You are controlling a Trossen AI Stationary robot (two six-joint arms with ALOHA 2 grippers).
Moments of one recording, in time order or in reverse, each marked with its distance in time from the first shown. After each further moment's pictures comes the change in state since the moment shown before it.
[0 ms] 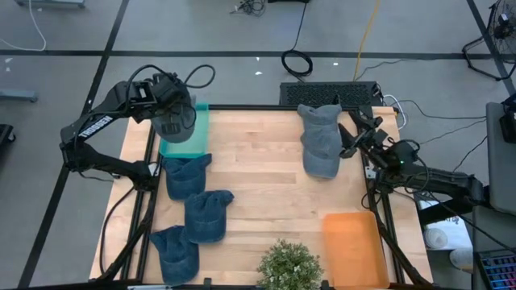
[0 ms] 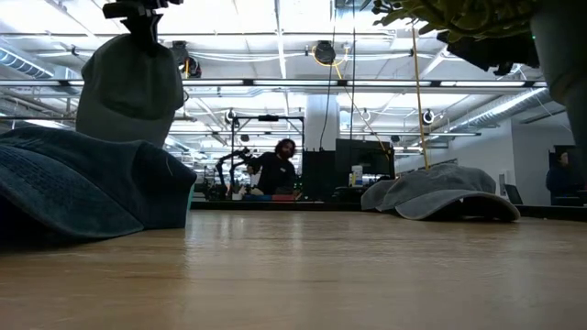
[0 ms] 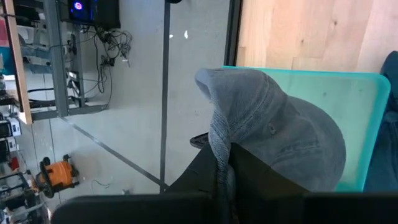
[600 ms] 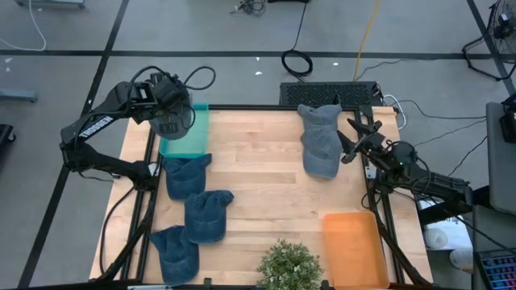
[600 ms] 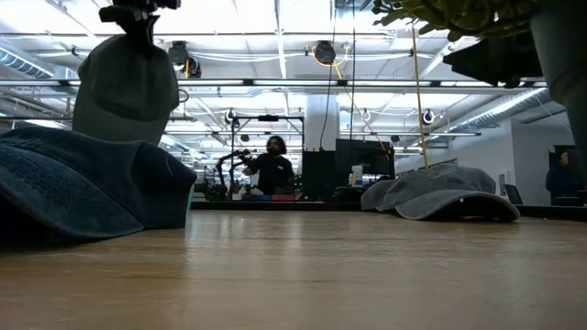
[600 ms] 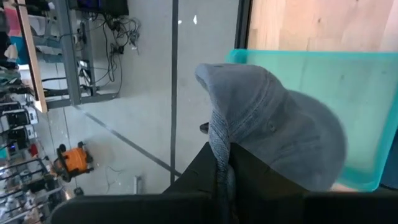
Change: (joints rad) left arm 0.000 0.000 -0.023 -0.024 -0.078 -0.002; right arm 0.000 -0.190 0.000 -0.355 0.003 0.010
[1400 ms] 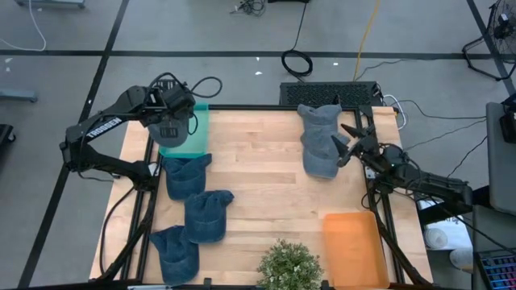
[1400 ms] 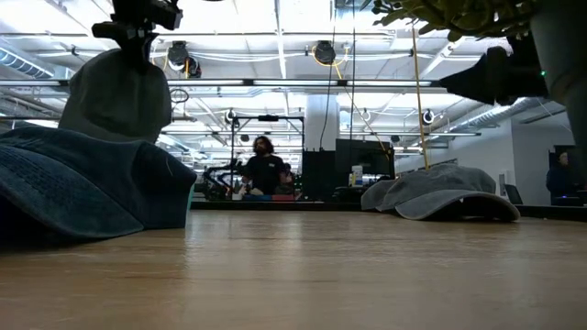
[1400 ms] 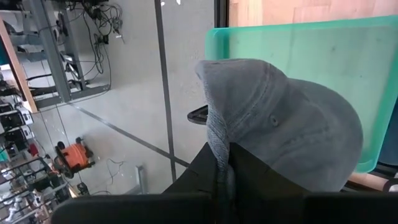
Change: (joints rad) left arm 0.009 0.000 -0.109 0.013 0.006 0.028; right arm 0.000 0.000 -0.102 0.054 -0.007 0.016
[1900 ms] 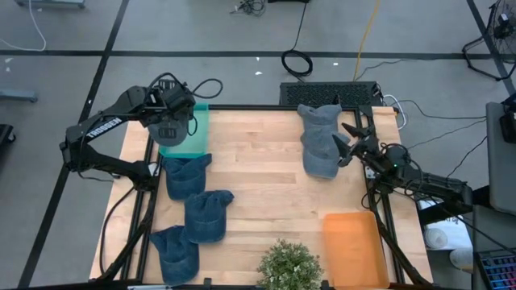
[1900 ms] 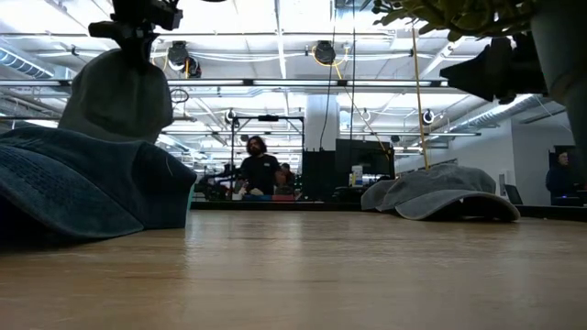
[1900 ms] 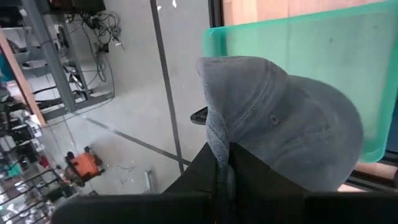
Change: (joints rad) left arm -0.002 0.000 0.000 -0.001 -0.005 0.086; right arm 0.000 0.001 -0.006 0.043 -0.026 0.026
